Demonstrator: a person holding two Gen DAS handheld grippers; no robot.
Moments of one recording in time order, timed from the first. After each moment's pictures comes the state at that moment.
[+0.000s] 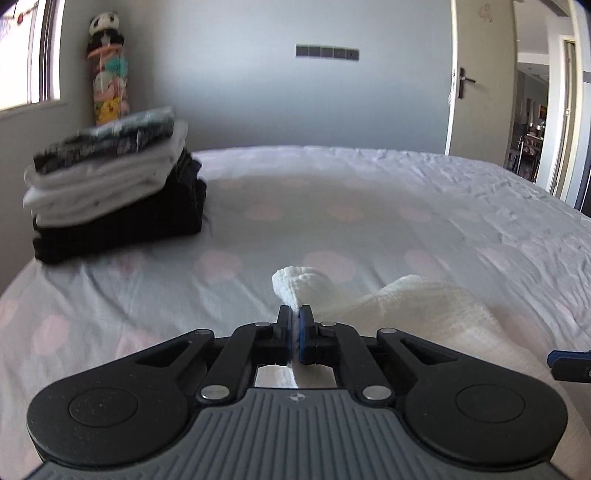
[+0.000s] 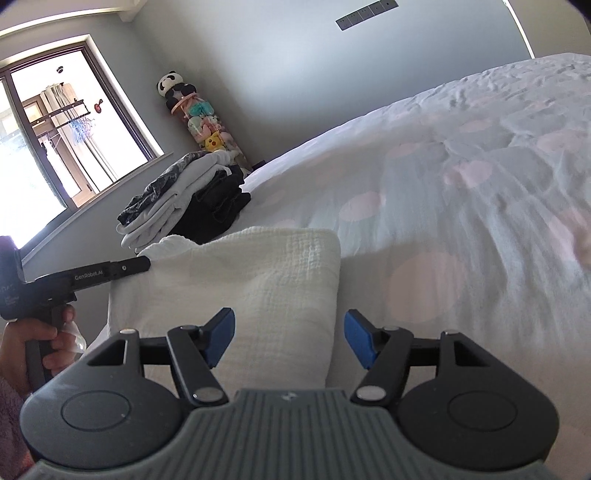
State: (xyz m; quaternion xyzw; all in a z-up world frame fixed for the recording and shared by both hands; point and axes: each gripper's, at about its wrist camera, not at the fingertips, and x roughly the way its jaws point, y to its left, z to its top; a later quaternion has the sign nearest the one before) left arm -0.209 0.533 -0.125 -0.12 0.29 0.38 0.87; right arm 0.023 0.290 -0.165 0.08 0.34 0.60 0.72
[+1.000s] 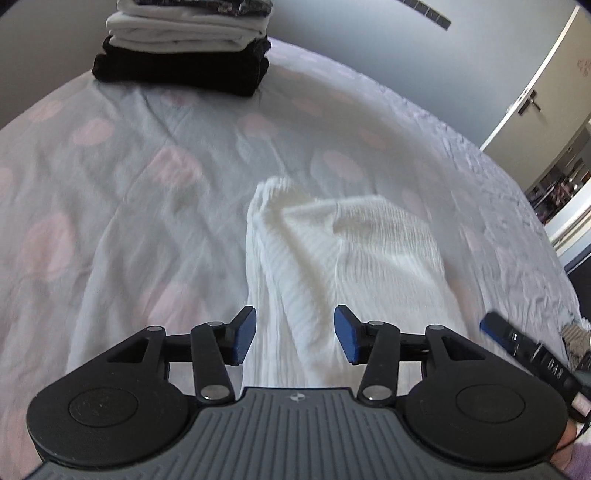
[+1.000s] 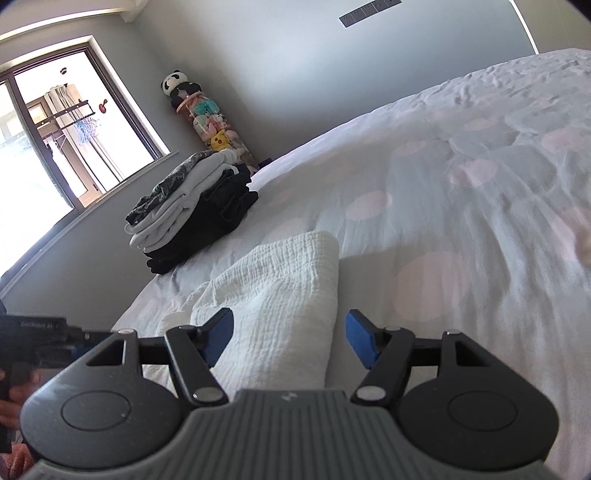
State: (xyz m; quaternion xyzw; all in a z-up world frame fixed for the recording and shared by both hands) left arm -0.288 0.468 -0.103 -0.36 0.34 0.36 0.79; right arm 0.022 0.281 -0.155 0.09 0.35 0.61 0.71
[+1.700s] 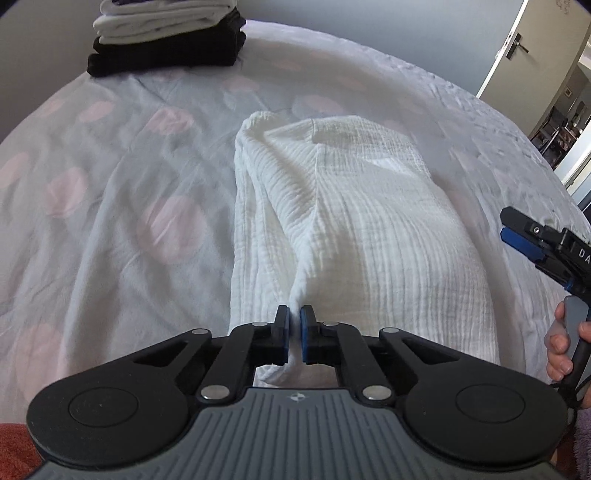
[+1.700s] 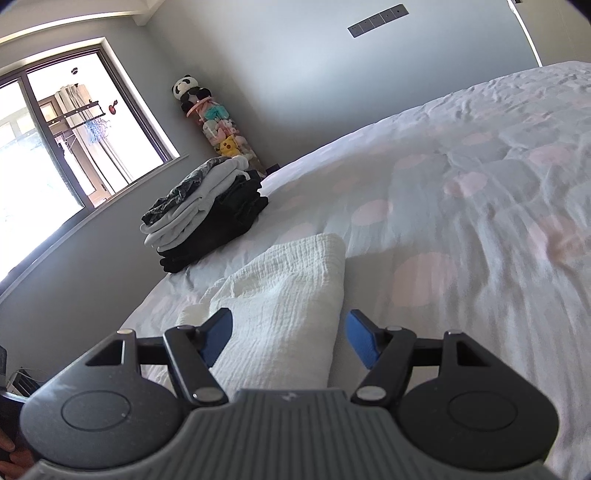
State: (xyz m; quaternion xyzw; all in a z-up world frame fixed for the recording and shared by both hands) left arm -0.300 0.389 -0.105 -0.30 0.36 0.37 0.80; right arm 0.011 0.243 -0.141 0.08 0.33 0.61 0.71
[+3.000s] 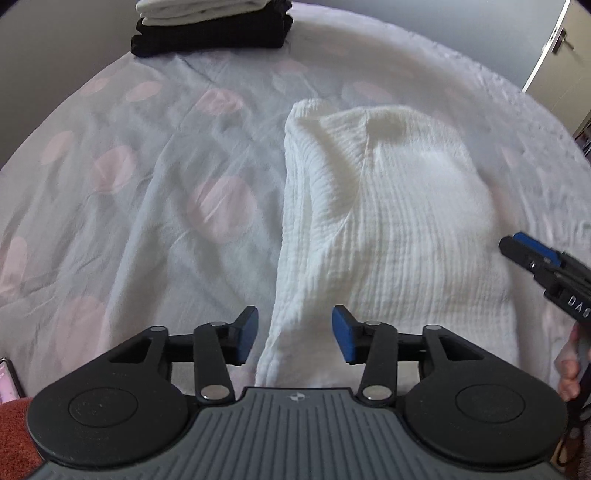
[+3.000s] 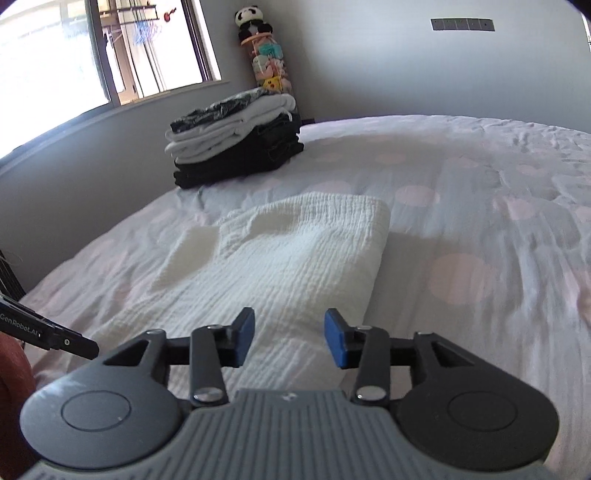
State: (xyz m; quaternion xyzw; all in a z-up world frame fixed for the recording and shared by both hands) left arm -0.308 0.403 -0.095 -0.32 0.39 0.42 0.76; right arm -0.034 0.271 -0.143 -0.07 0.27 0.66 0.69
